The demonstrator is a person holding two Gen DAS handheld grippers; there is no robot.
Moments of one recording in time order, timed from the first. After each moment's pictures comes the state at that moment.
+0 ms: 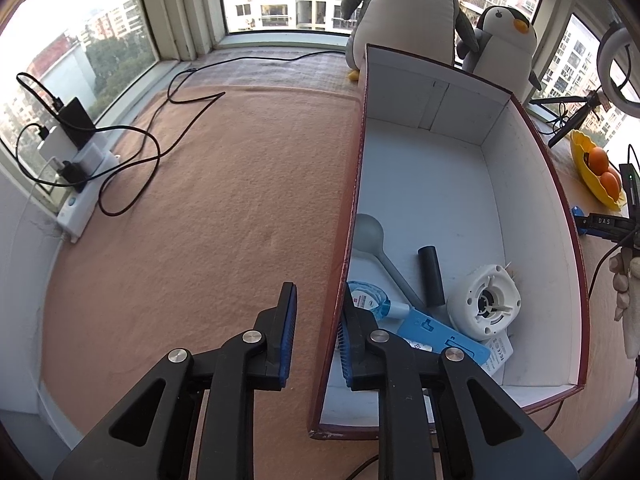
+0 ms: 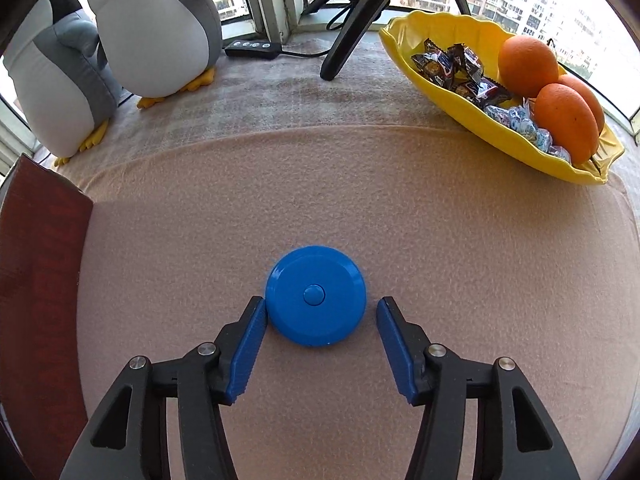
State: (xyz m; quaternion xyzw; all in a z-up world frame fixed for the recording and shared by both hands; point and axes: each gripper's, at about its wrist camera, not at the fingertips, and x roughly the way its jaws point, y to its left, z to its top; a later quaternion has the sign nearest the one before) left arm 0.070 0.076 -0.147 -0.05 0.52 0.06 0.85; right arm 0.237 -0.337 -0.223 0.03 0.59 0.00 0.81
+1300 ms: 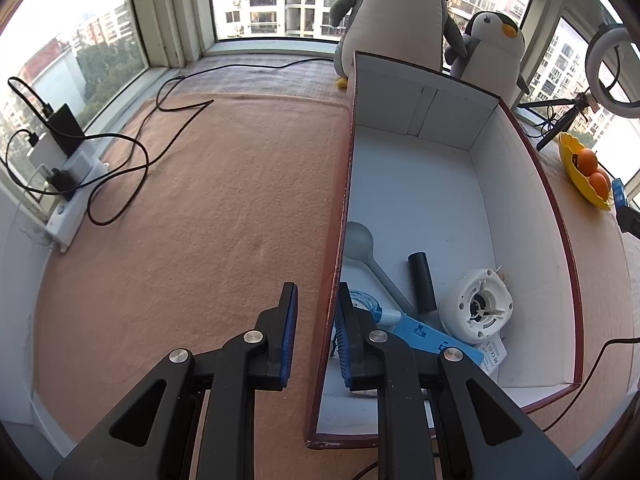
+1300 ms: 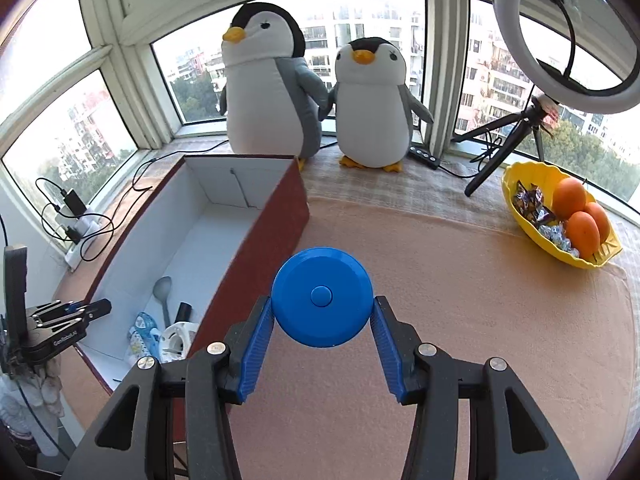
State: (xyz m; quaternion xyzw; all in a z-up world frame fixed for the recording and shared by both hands) left arm 0.070 0.077 -0.147 -0.06 0.51 0.04 0.86; right arm 0.118 -0.213 -0.091 -0.02 0.45 0.16 0.88
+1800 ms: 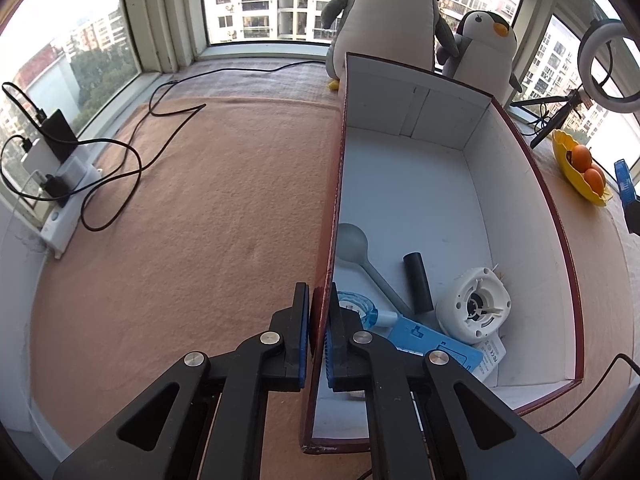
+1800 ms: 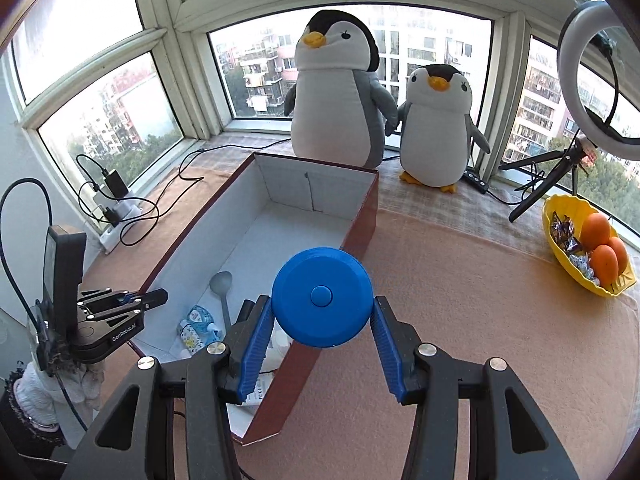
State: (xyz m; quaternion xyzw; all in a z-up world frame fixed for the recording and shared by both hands) left arm 0.071 0.076 -0.148 -0.05 0.50 0.03 0.86; right arm 0.095 -0.155 -0.072 -0.04 0.44 0.21 0.87
